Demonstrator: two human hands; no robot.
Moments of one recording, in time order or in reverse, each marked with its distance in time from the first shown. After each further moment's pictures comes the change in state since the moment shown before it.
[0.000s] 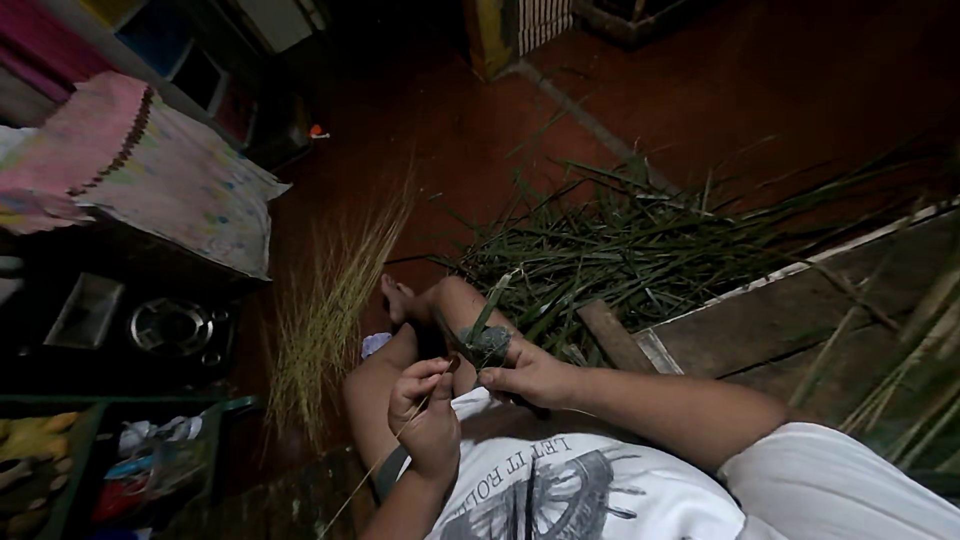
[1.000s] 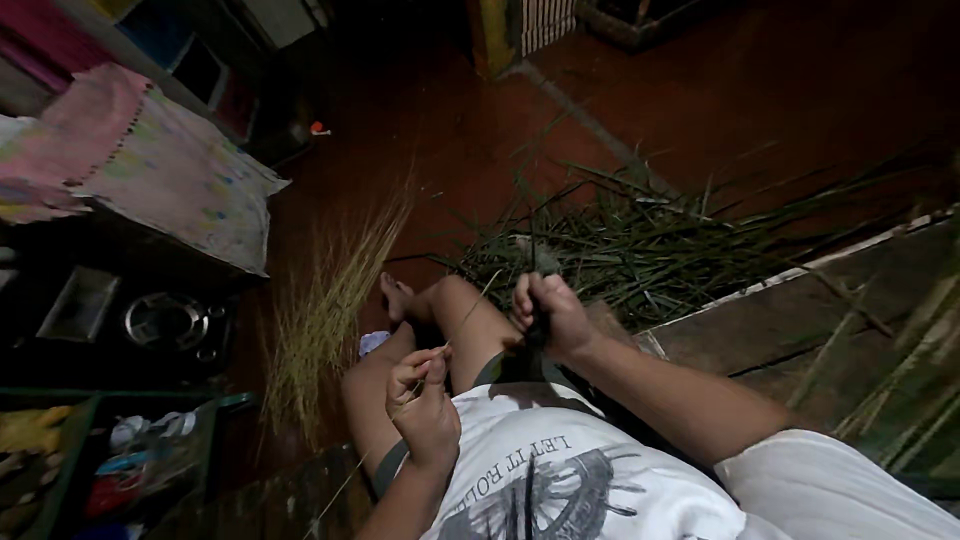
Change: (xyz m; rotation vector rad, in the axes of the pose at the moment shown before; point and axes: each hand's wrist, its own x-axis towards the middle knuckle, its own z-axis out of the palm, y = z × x) left_hand 0.003 -0.002 0.004 -0.059 0.177 -0.180; right_hand 0.016 -0.010 -0.046 0.183 0.543 -0.115
